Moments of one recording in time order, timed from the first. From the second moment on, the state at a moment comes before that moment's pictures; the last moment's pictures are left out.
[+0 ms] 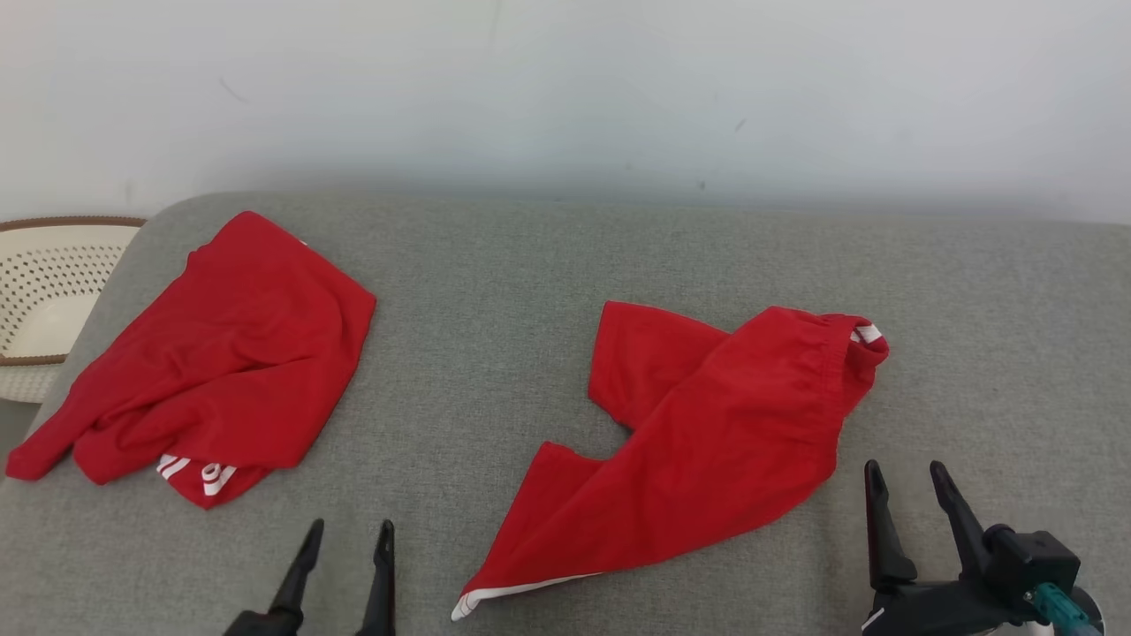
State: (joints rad) left arm -0.07 0.12 -0.25 0.11 -0.22 0.14 -0.26; right arm -0.10 -0.13 0.11 0.24 0.16 0.13 -0.26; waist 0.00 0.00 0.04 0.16
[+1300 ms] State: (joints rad) left arm -0.12 0.05 -0.17 0.10 -0.17 0.09 -0.26; right arm -0.41 -0.37 0.57 0.65 0.65 0.13 -0.22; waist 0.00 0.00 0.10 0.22
